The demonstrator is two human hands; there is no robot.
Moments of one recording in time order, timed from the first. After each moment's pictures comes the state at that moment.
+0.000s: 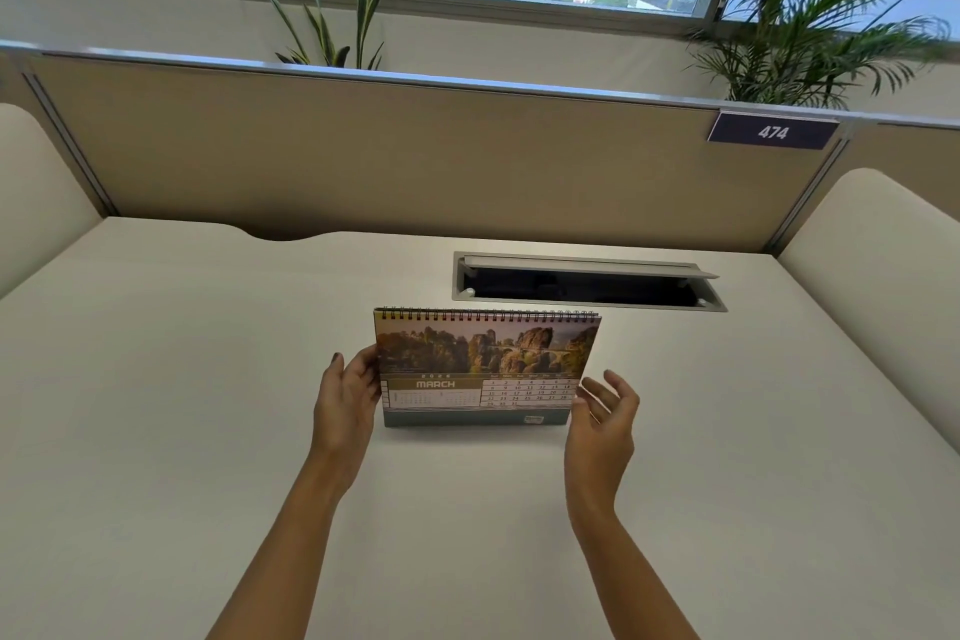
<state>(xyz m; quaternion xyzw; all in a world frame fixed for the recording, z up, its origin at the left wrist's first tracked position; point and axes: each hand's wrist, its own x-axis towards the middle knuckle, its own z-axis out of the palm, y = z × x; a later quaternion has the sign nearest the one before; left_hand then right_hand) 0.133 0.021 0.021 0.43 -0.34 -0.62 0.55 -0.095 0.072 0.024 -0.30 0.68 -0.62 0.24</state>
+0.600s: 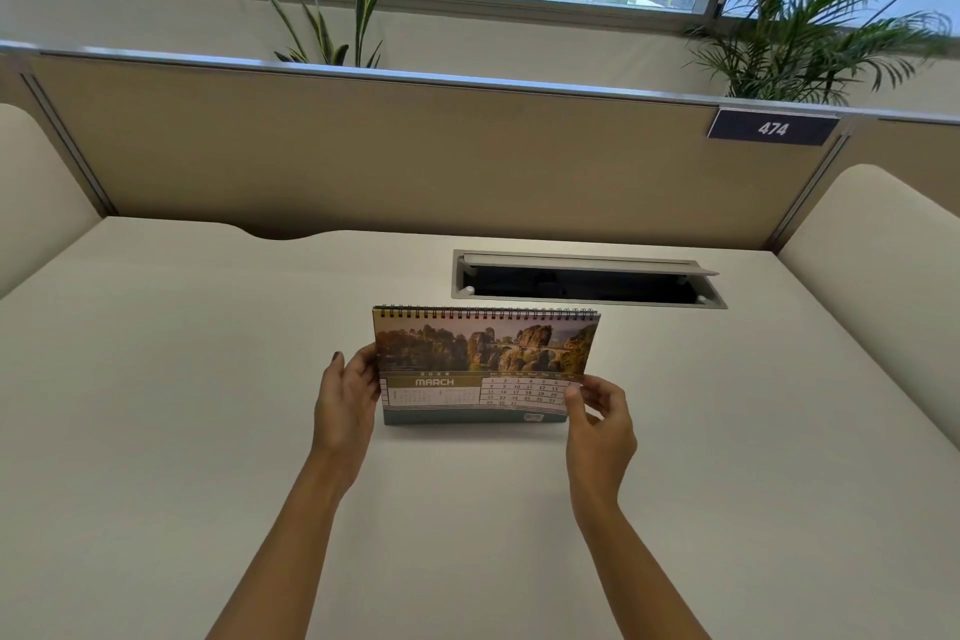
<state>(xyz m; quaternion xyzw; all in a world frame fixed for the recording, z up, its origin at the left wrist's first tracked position) 0.132 0.021 0.021 0.43 -0.34 -0.63 0.55 -0.102 0.067 0.014 -0.32 0.70 -0.60 0.21</state>
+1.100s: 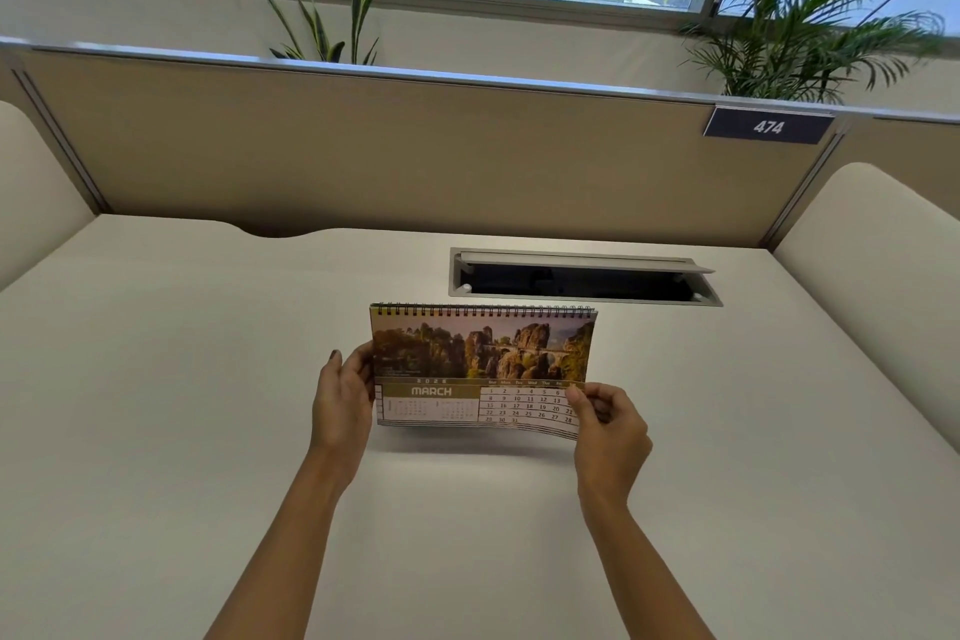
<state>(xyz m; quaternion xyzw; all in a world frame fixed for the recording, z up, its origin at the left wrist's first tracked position) 0.130 0.023 0.023 0.43 -0.34 -0.62 0.56 -0.111 0.076 0.020 -0.34 0.70 -0.60 0.18</state>
